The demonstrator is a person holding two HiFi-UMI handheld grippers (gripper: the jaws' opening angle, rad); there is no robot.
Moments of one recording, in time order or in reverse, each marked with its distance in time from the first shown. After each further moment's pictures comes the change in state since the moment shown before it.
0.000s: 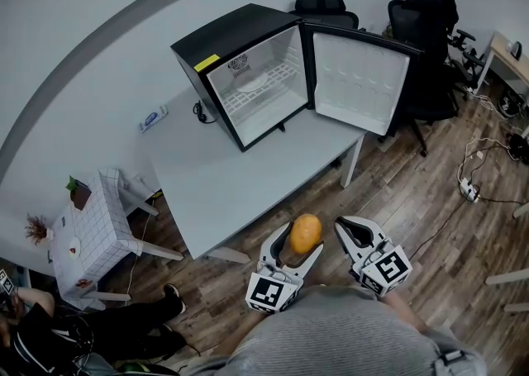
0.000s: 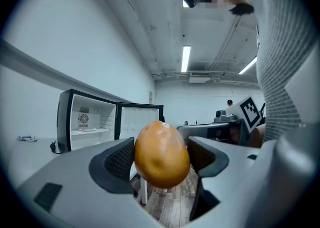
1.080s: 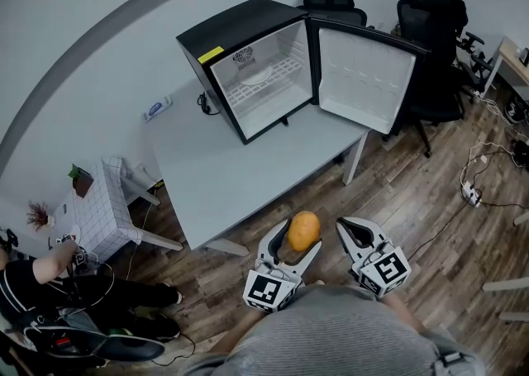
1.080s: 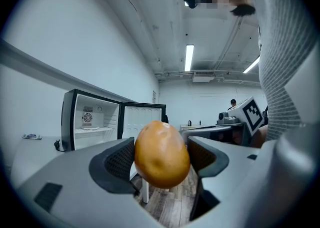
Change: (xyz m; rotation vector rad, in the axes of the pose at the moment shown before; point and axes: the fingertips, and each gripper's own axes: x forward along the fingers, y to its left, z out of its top) left arm 0.002 -0.005 0.002 -0.045 -0.013 0.050; right arm -0.010 -0.003 -0.010 -0.007 0.048 0.029
